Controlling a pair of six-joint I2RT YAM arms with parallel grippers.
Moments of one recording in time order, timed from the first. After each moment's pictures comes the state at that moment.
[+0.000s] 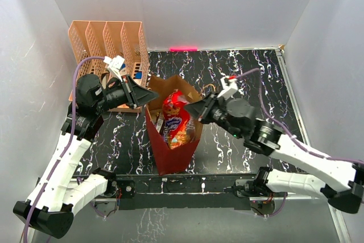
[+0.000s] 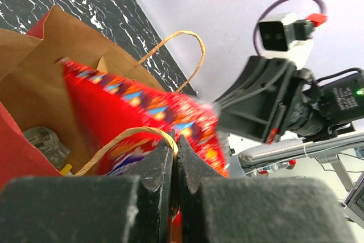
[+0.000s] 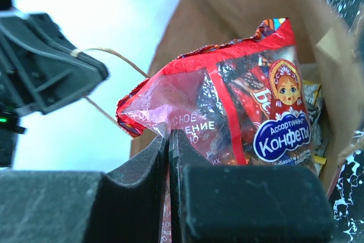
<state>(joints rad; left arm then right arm) -0.32 0.91 1.06 -0.30 0.70 -0.71 1.00 0.98 0.96 -0.15 0.22 0.92</state>
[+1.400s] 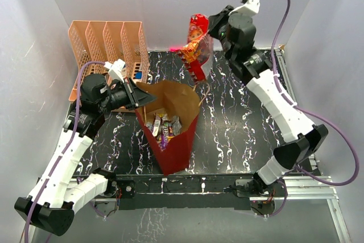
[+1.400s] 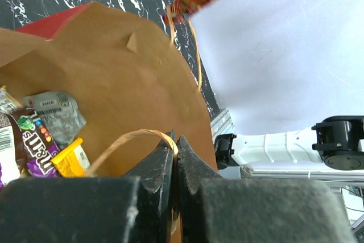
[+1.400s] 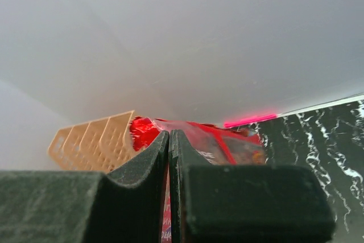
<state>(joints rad) -0.32 0.94 1.06 -0.44 0.58 -0.75 0.57 1.55 1.81 -0.20 0.44 0.53</state>
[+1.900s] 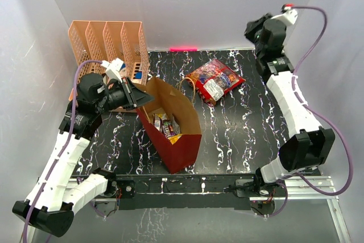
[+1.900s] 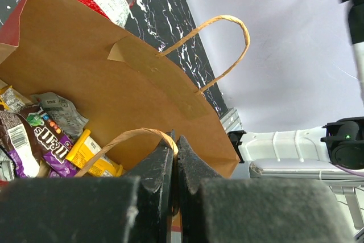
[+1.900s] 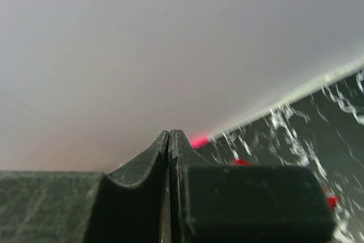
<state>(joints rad) -0.32 0.93 1.11 -0.52 0.56 -0.70 0.15 1.52 1.63 -0.08 0.27 0.63</state>
